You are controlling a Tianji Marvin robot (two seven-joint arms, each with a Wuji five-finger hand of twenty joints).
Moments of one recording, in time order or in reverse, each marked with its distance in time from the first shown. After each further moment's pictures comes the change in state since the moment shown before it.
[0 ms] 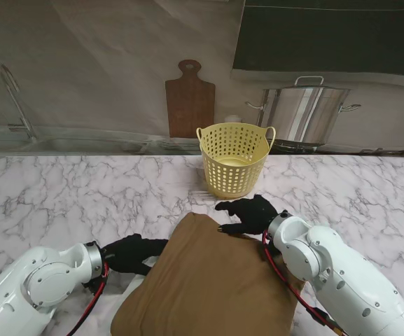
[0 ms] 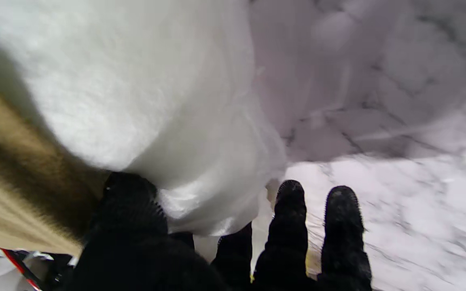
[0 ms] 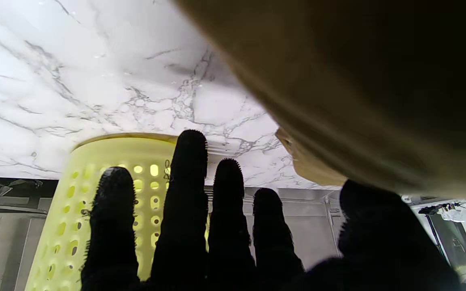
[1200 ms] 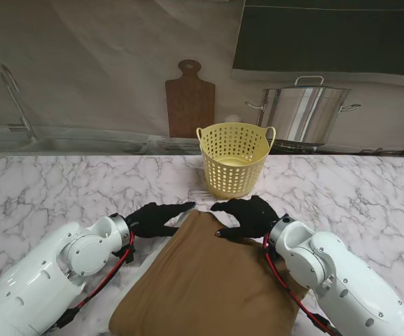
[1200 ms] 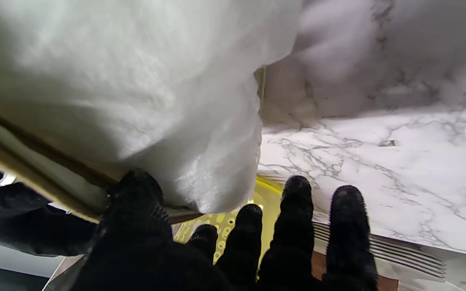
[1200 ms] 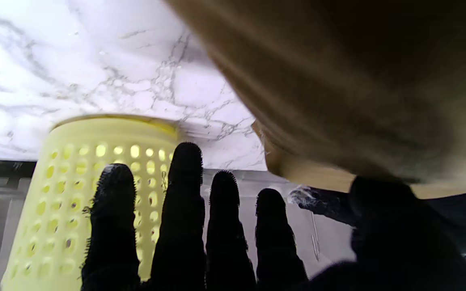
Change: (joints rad) left arm -0.254 -0.045 0.230 0.122 -0.061 0.218 0.172; right arm -0.065 -0.012 0.057 -0.034 -0.032 -0.081 -0.067; left_hand -0.010 0.067 0.004 -0.007 -0.088 0.212 0.043 -0.019 0.038 0.057 0.022 0.045 0.016 0.015 0.029 0.027 0.000 0.001 0.000 0.002; right_hand -0.062 -0.072 0.083 0.000 -0.013 -0.022 0.025 -0.011 -0.110 0.037 -0.036 -0.061 -0.063 0.026 -0.112 -0.088 0.035 -0.003 0.015 -0.031
